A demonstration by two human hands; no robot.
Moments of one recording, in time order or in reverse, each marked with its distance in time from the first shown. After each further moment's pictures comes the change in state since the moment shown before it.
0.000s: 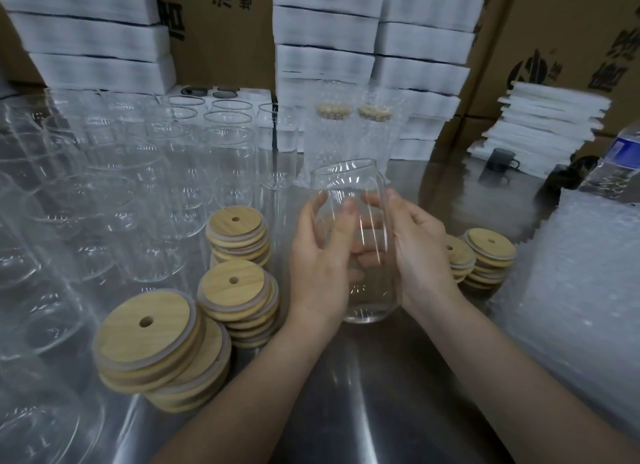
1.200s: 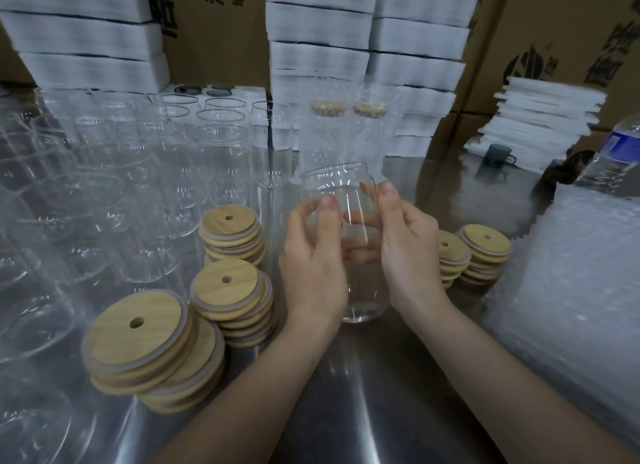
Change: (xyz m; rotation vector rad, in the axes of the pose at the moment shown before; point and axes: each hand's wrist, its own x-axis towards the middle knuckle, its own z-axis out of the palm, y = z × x) left_hand 0.000 -0.003 0.004 0.214 0.194 0.067; right_hand -0.008 0.002 0.006 -0.090 0.021 -0.137
